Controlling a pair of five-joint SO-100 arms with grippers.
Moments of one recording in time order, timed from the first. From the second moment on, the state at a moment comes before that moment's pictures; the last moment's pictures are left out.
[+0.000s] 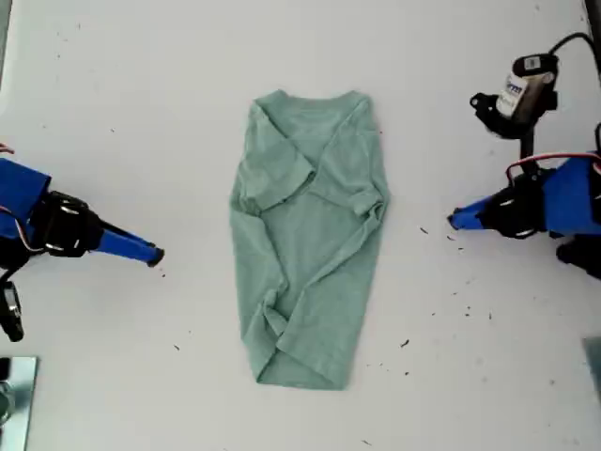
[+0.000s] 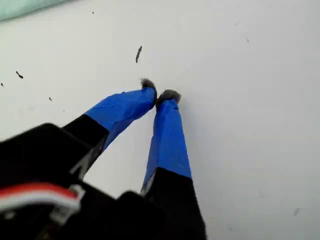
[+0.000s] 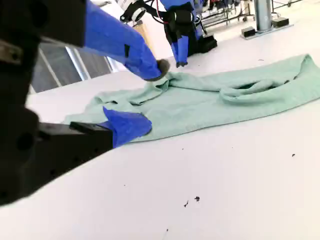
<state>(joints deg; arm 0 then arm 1) 6.6 206.0 185.4 59.5 13.5 9.2 199.7 175.3 76.6 -41.0</state>
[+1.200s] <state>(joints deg) 8.4 206.0 182.4 59.9 -10.2 7.1 200.2 174.1 77.2 -5.3</state>
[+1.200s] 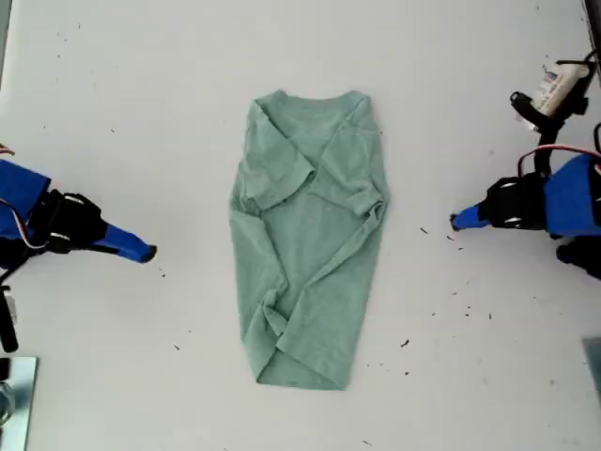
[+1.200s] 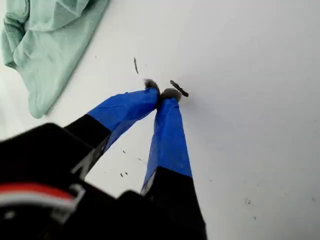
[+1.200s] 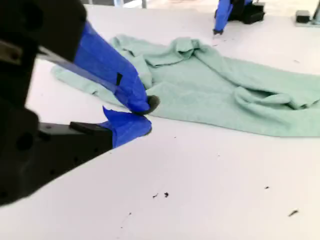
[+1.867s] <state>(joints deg) 19.5 136.5 116.5 81.9 -21.0 -11.5 134.0 109.7 84.7 2.3</state>
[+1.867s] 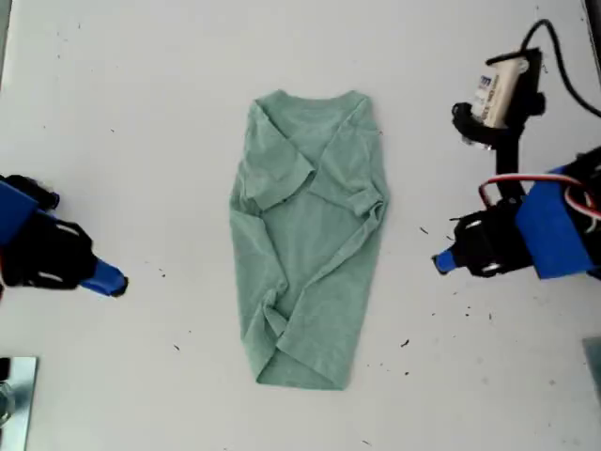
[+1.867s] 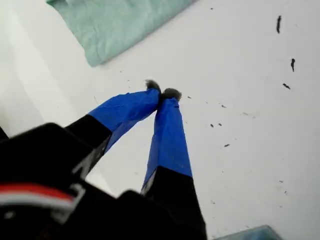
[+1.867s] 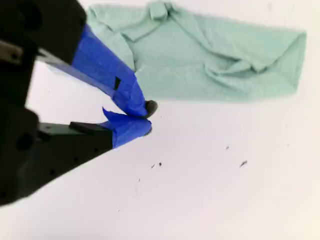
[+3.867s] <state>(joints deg) 19.8 58.1 53.5 69.6 9.0 -22.6 64.1 43.8 86.7 -4.4</state>
